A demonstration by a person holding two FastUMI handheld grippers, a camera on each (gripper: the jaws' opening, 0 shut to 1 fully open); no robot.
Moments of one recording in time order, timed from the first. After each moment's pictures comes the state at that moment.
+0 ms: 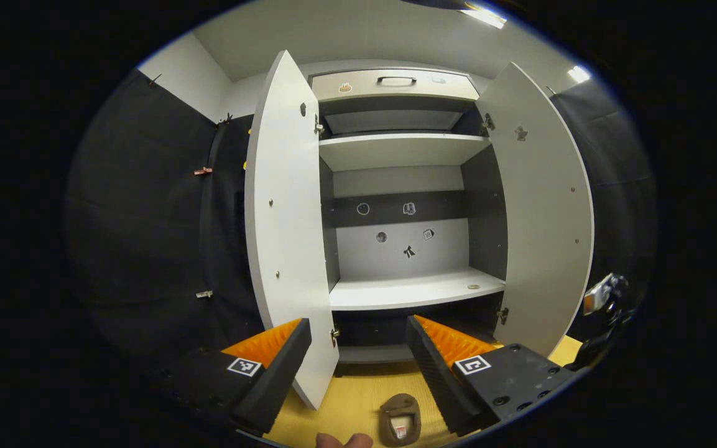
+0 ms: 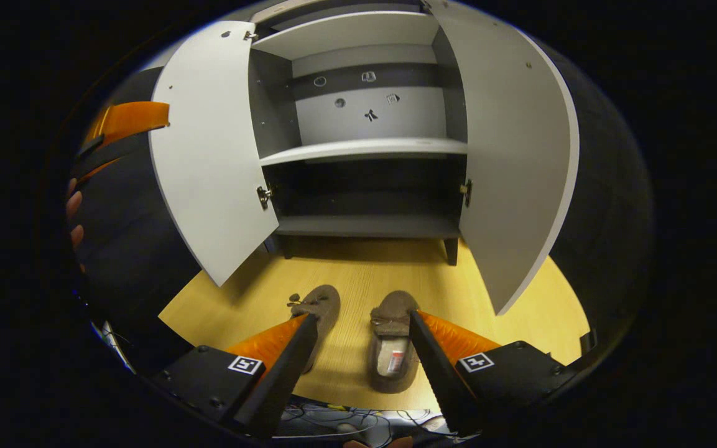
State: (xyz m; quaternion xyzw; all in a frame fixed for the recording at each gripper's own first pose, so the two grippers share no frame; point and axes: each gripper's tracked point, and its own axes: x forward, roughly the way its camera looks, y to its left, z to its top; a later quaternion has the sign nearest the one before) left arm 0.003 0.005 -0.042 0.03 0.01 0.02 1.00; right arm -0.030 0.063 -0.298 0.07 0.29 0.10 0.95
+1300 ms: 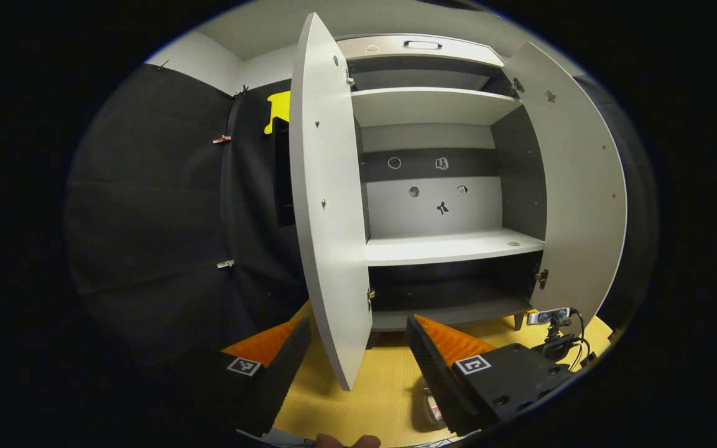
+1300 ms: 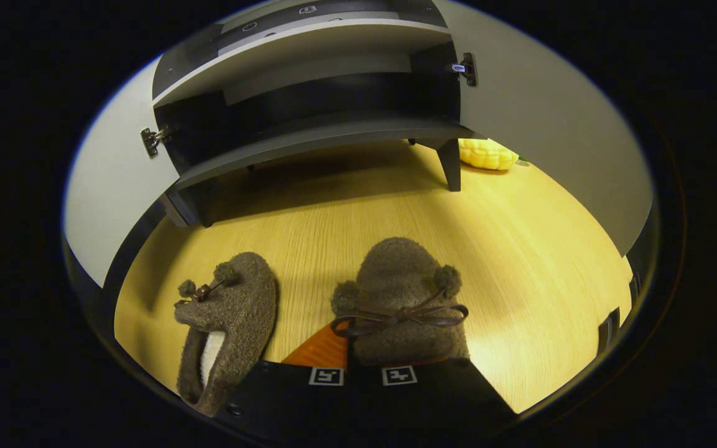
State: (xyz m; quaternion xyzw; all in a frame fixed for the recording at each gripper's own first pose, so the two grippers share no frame) left arm 0.019 0.072 -0.113 0.04 0.09 0.07 0.99; right arm 0.064 0.065 -0.464 0.09 0.37 0.00 0.92
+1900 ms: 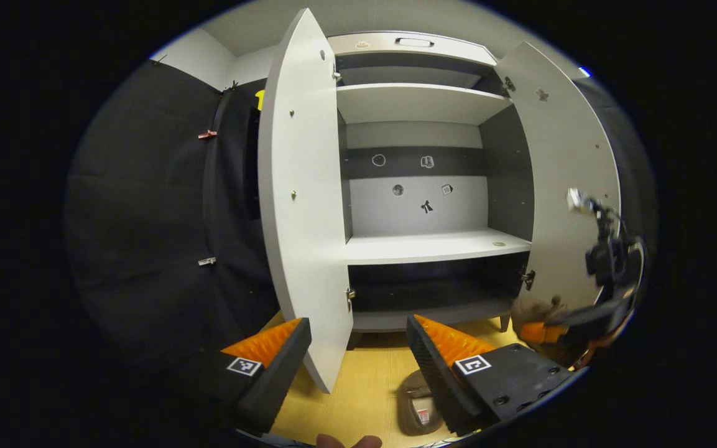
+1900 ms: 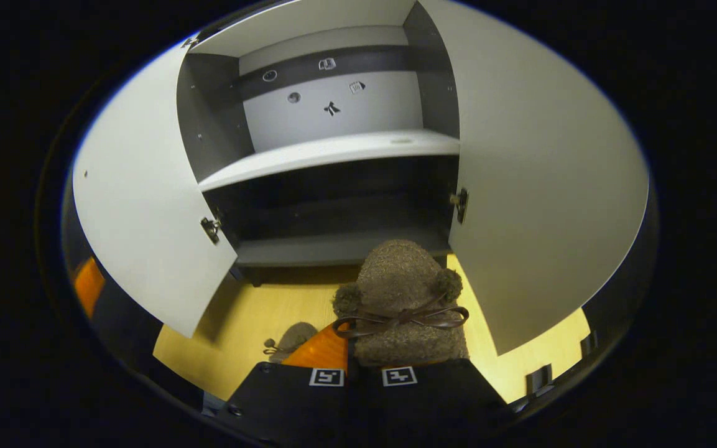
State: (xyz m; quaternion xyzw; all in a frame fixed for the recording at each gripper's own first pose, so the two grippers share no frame) left arm 0.034 0.044 -0.122 0.04 0.09 0.03 1.00; right arm 0.084 0.048 -0.231 0.08 0.29 0.03 0.95
